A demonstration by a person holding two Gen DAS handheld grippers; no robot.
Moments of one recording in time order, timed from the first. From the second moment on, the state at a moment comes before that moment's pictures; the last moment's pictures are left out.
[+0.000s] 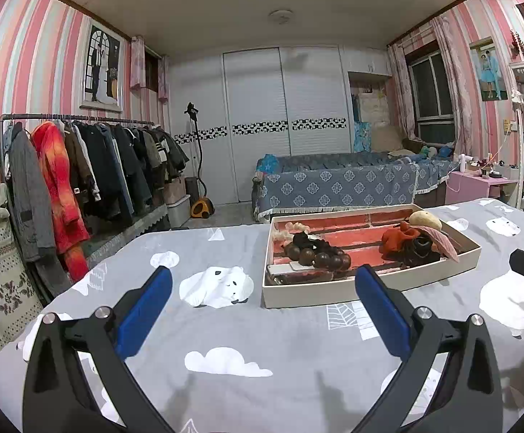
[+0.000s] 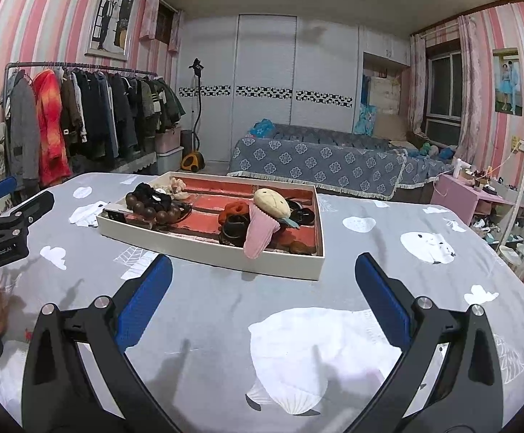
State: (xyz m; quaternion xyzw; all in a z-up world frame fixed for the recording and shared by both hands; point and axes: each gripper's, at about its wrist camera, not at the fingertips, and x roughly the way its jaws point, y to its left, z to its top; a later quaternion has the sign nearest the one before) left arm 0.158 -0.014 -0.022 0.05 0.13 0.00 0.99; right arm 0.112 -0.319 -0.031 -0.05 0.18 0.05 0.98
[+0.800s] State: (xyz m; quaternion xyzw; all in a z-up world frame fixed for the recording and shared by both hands) left arm 0.159 -0.013 -0.023 0.04 0.14 0.00 0.99; right arm 0.113 -0.314 -0.036 -0.06 0.19 0.05 0.98
